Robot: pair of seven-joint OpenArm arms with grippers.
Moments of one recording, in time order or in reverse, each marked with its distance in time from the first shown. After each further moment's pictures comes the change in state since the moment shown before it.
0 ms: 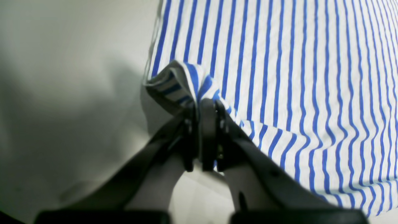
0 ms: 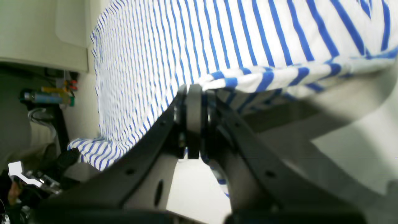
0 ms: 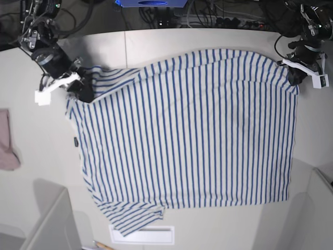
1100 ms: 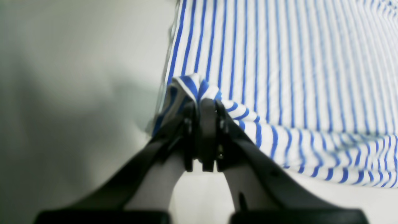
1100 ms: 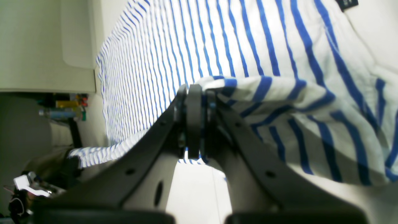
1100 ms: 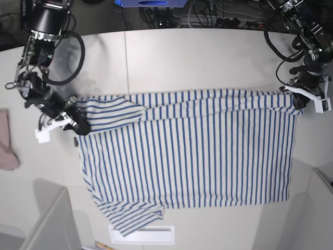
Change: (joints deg) left arm -12.1 -1.1 2.6 -3.3 7.9 3.2 0.5; right arm 22.9 3.3 -0.7 -23.0 -0.5 -0.9 -8.0
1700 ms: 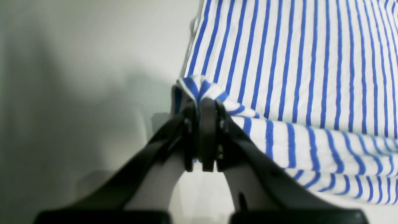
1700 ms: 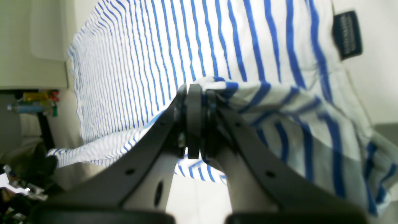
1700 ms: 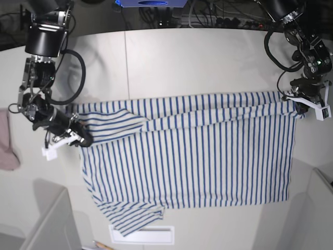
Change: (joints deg) left arm -6.5 0.0 0.1 -6.1 6.4 0.9 -0.2; right arm 9.8 1.7 -6.2 -10.4 -8.7 0.5 0.3
